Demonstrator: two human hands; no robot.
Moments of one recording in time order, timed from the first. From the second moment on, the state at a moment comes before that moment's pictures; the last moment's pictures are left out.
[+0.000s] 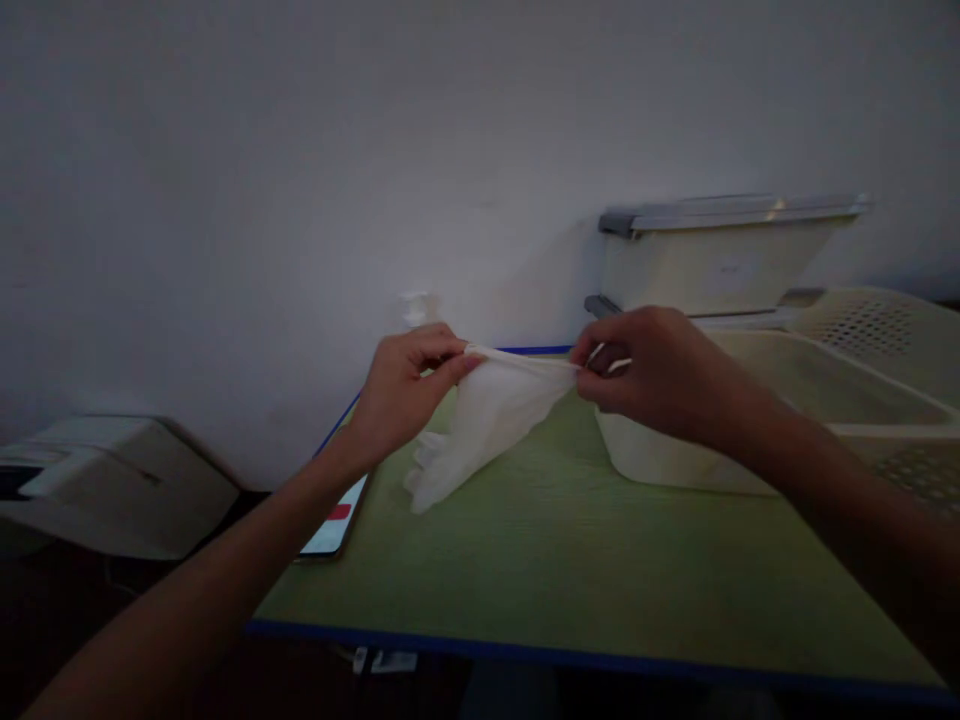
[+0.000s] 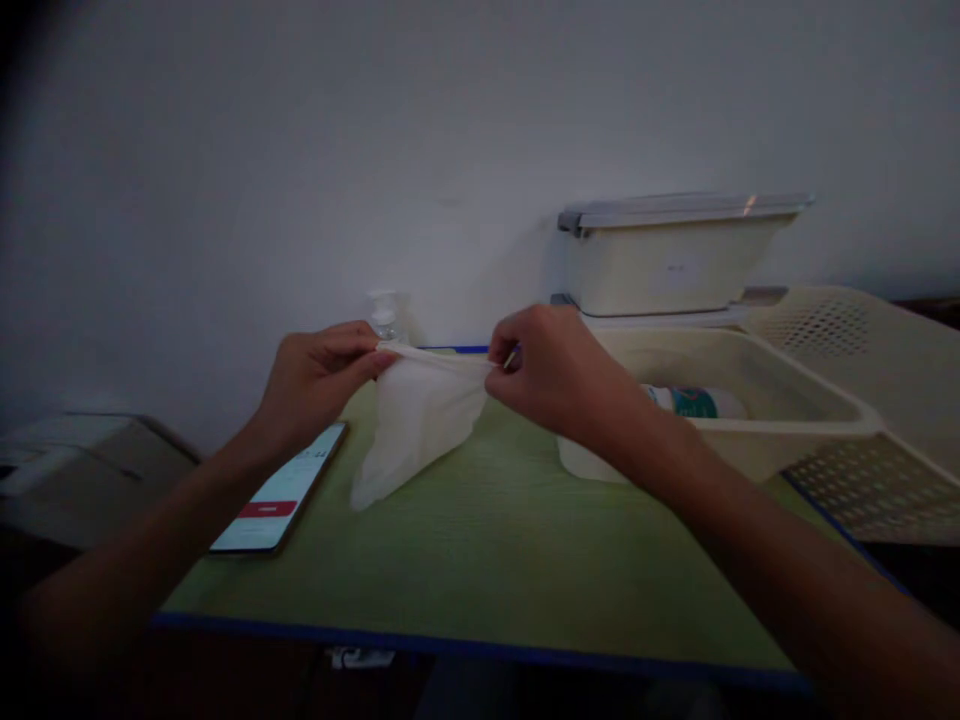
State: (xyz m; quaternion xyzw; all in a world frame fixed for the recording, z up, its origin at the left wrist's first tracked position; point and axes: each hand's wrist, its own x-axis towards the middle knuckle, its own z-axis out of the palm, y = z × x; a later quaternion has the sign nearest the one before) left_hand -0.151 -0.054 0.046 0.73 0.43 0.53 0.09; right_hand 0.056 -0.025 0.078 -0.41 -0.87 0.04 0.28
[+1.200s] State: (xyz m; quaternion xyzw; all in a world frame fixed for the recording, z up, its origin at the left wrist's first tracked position) left_hand -0.140 -0.042 0.115 0.60 0.40 0.63 0.28; right_hand 0.070 -0.009 0.162 -0.33 -0.84 0.17 0.40
